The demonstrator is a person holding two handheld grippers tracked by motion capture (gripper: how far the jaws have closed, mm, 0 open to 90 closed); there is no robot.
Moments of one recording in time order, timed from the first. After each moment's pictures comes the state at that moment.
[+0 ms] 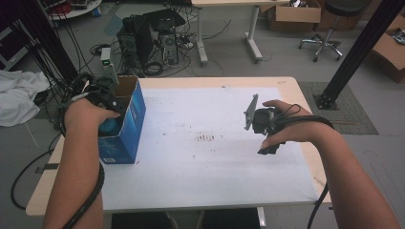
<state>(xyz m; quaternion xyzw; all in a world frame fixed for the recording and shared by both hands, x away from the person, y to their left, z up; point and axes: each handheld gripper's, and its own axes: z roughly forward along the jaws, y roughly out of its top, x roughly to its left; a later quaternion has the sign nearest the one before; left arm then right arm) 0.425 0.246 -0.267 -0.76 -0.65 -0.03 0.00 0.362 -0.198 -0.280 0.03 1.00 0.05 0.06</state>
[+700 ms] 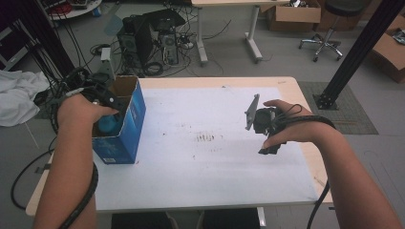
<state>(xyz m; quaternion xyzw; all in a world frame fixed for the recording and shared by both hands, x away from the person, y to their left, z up) 0.417 0.245 -0.244 -0.76 -0.65 -0.05 0.01 0.360 -0.200 -0.279 0.03 1.00 0.05 0.06</state>
